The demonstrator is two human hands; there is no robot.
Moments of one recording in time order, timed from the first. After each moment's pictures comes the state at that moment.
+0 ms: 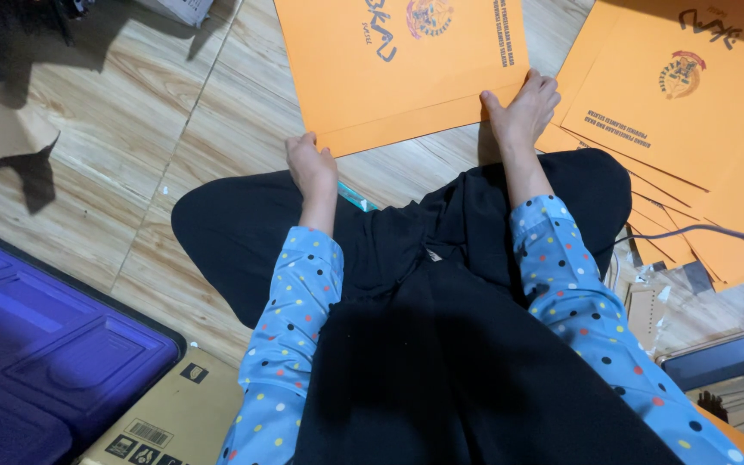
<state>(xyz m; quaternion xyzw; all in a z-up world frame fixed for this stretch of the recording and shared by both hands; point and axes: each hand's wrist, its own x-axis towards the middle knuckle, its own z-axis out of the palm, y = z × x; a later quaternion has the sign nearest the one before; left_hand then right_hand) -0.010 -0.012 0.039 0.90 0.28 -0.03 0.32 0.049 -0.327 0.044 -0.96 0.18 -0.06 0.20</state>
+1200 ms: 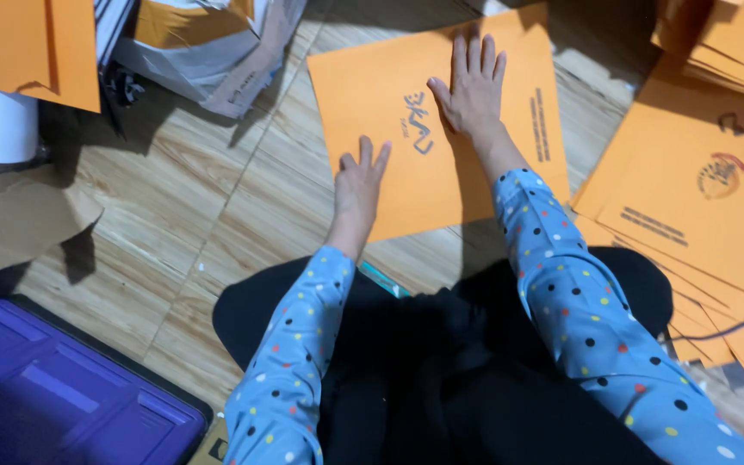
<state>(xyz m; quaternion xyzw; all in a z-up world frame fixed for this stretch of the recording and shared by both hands) 0.109 -0.024 0.074 0.95 -0.11 -0.16 -0.25 0.237 -0.203 0.048 -0.99 -0.08 0.07 0.10</state>
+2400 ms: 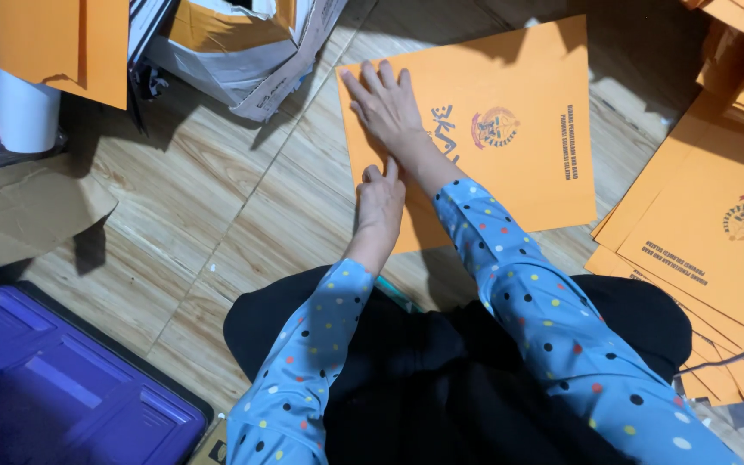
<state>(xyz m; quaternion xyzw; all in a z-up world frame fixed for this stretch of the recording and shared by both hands) 0.114 -0.027 0.043 0.96 -0.08 -0.12 -0.25 0.249 -0.056 0.053 -0.94 -0.32 -0.13 -0.02</state>
